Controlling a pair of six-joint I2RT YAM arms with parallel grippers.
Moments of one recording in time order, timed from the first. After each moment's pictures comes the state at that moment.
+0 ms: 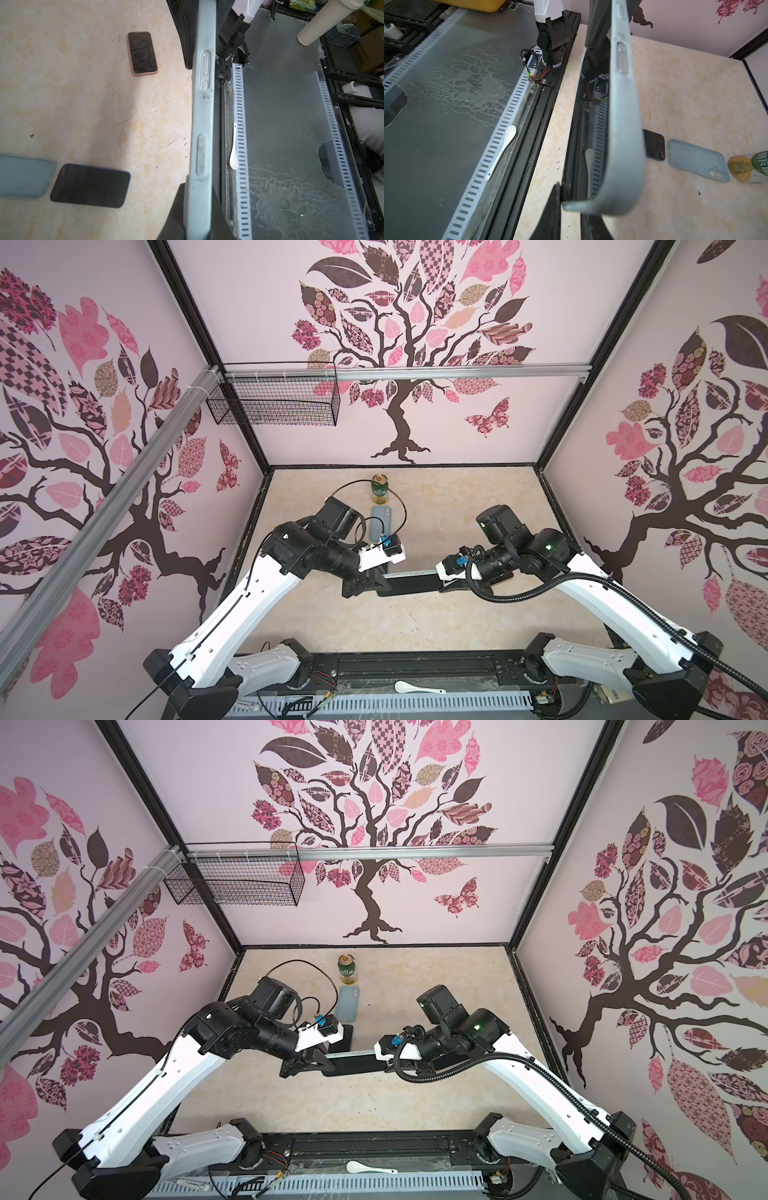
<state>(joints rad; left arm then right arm) -0.64 1.18 1.39 -1.30 0.66 0.64 0.68 1.12 1.17 -1.02 -0.76 -0.94</state>
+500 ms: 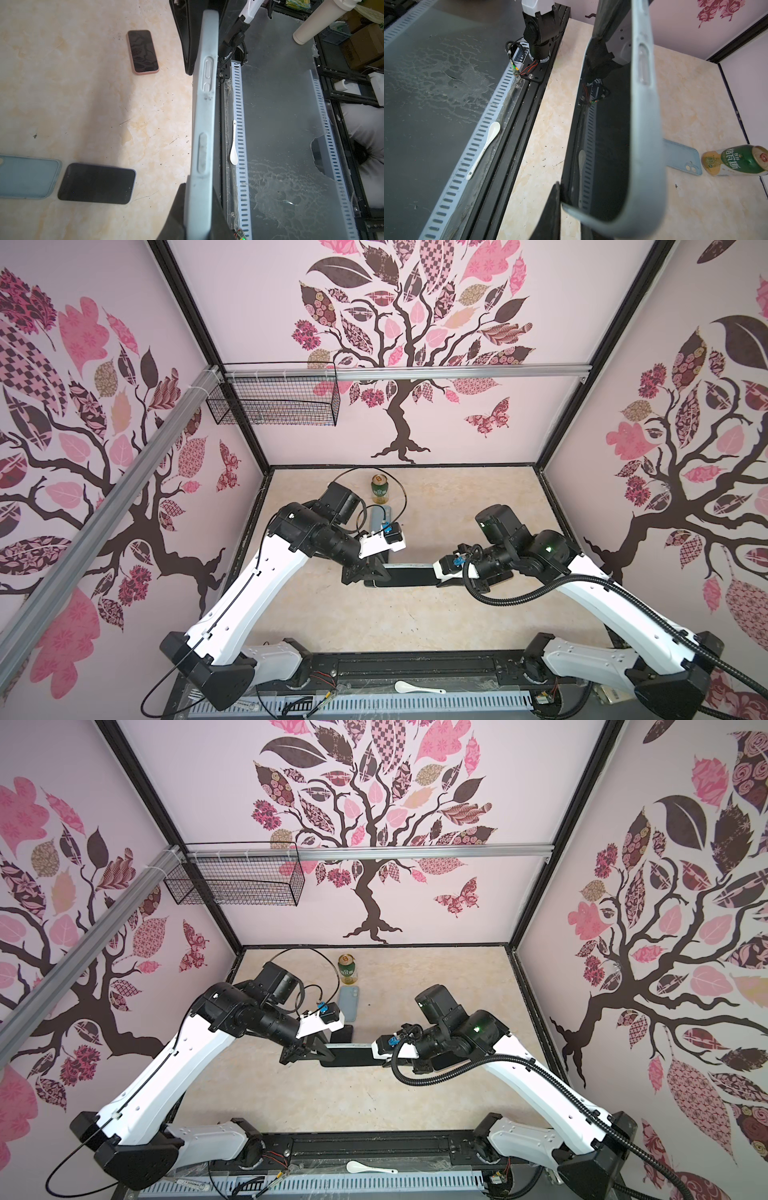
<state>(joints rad) -0.58 1.30 1.54 -1.43 0.70 0.75 0.72 1.11 1.17 -0.96 -0.67 -0.93</state>
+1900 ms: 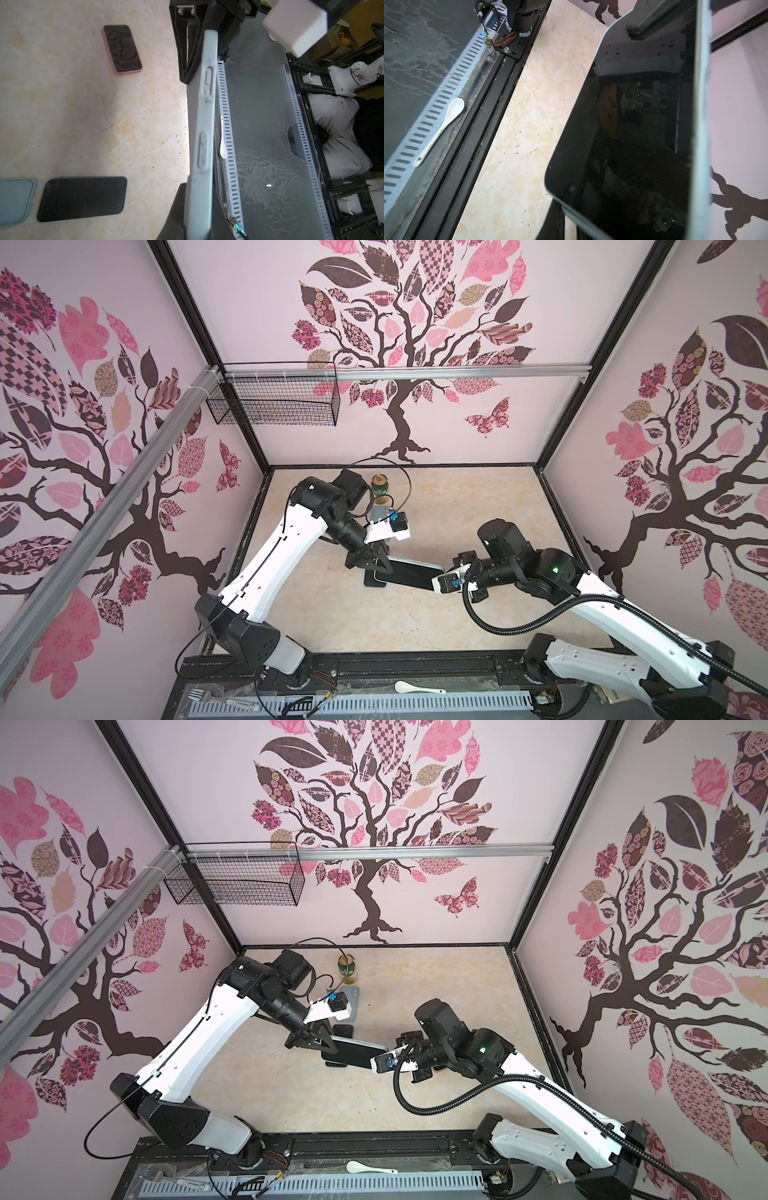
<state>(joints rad) -0.52 1.51 1.71 -1.63 0.80 0.95 0.82 0.99 1.05 -0.79 -0.44 -0.97</state>
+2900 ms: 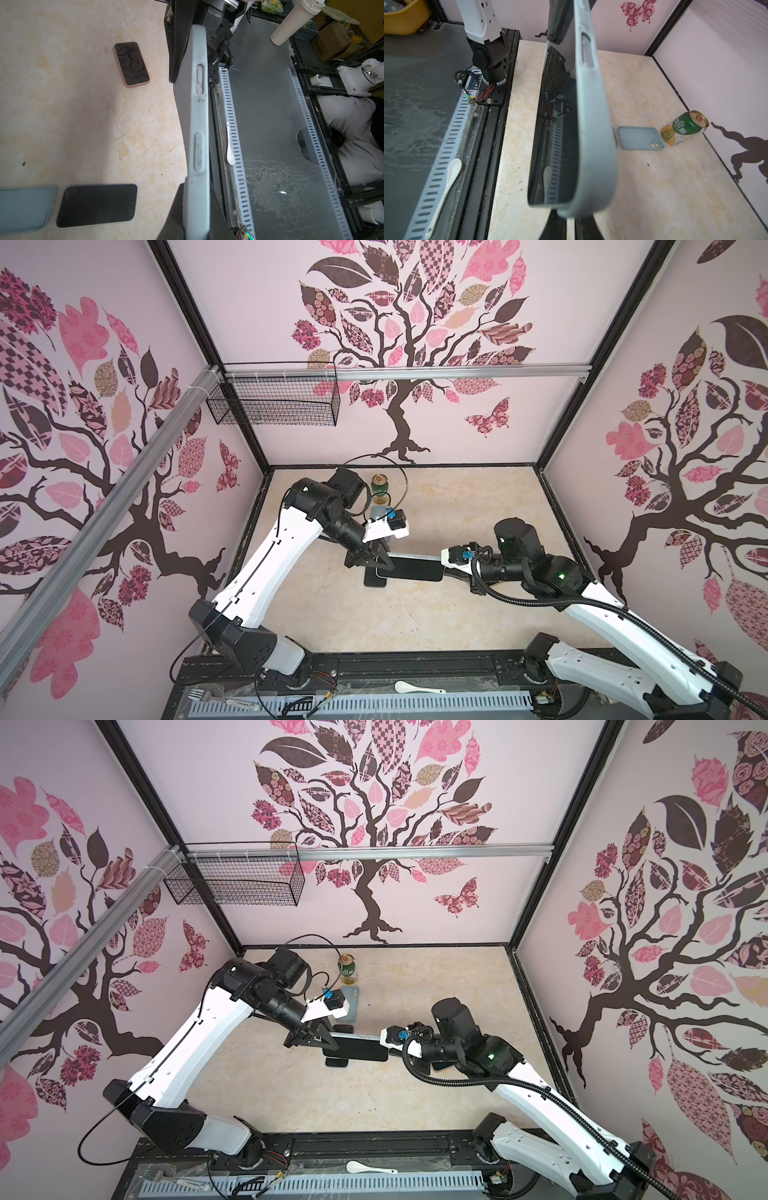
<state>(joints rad) -0.53 1.48 1.71 -1.60 0.81 0.97 0.70 0.91 0.92 -0.57 -0.58 -0.55</state>
